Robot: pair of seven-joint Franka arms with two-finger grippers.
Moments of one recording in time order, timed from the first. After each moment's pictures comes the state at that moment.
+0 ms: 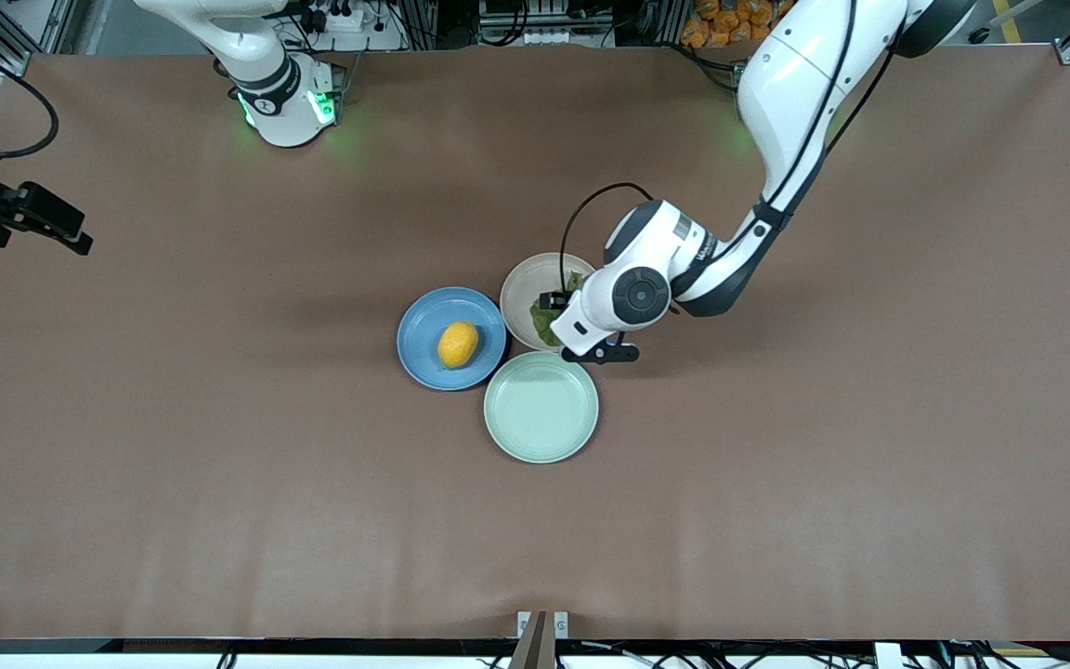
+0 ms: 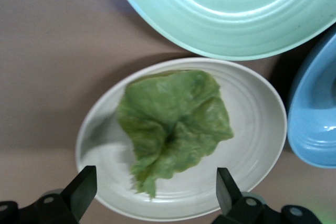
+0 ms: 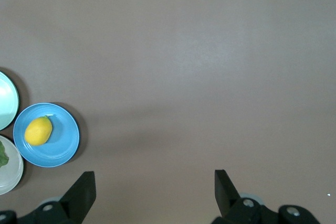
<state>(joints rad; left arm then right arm) -0.41 0.71 -0.36 -1.63 -0.16 2.16 -0.64 -0.01 -0.02 0.01 -1.56 0.00 1.56 0.12</state>
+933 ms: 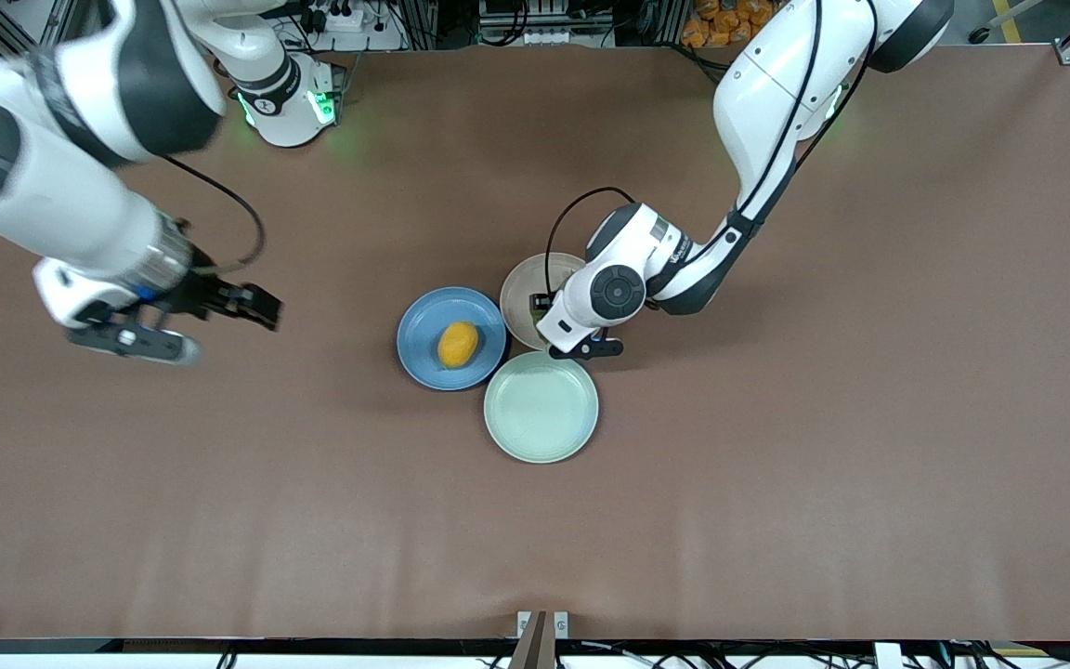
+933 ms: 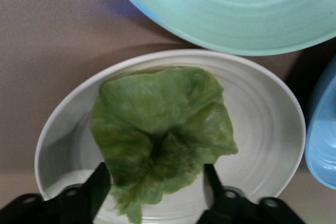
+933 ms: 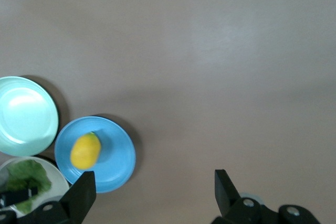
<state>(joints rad) -0.44 0.77 -0.34 -1.63 -0.16 2.21 -0.68 0.12 0.22 0.17 -1.61 0.01 1.81 0.50</state>
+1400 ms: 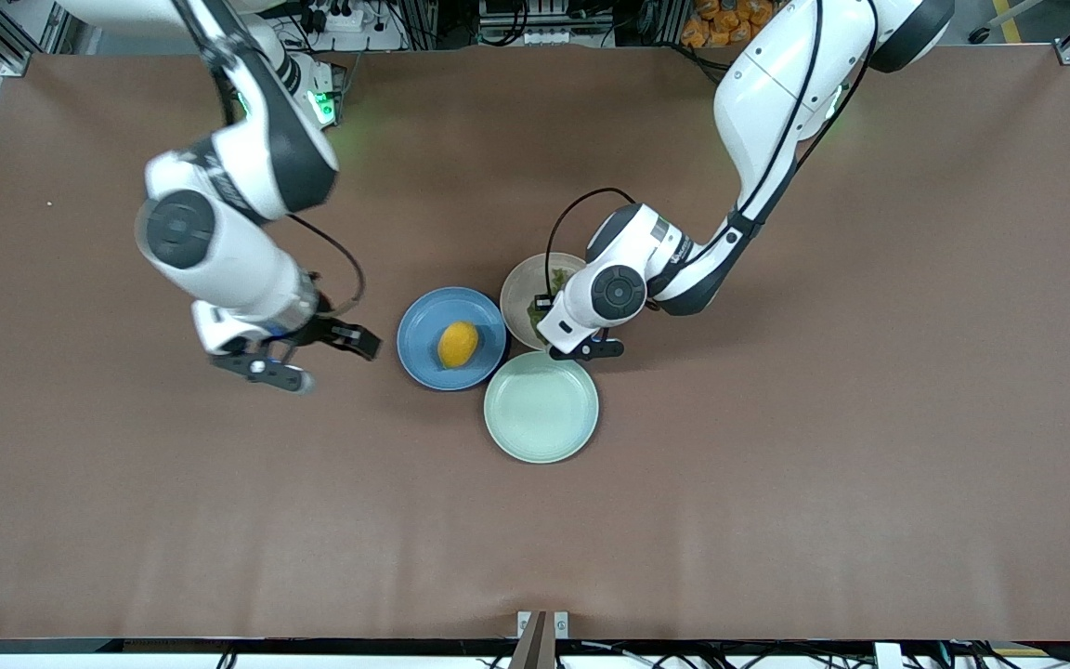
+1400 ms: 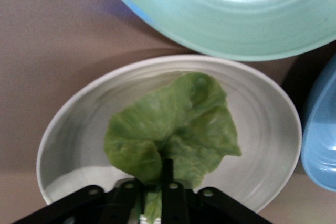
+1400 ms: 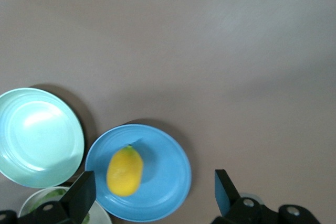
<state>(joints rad) -0.44 0.76 -0.34 -1.63 -0.16 2.22 -0.68 0.21 0.35 0.23 -1.73 0.01 2.10 0.79</state>
